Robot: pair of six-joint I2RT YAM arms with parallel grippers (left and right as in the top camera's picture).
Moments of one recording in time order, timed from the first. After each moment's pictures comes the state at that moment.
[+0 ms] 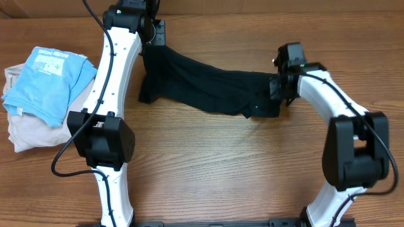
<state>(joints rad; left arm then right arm) -0.17 2.20 2.25 -1.08 -0.09 -0.15 0.11 1.92 1.39 -0.71 0.12 0.07</state>
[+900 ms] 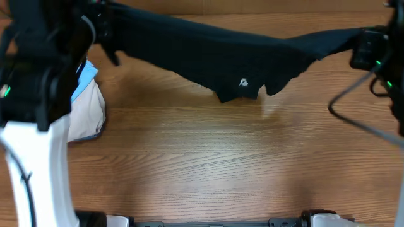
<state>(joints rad) -0.11 1.57 2.28 -1.15 -0.10 -0.15 0.01 1.39 2.05 -1.21 0.22 0.09</state>
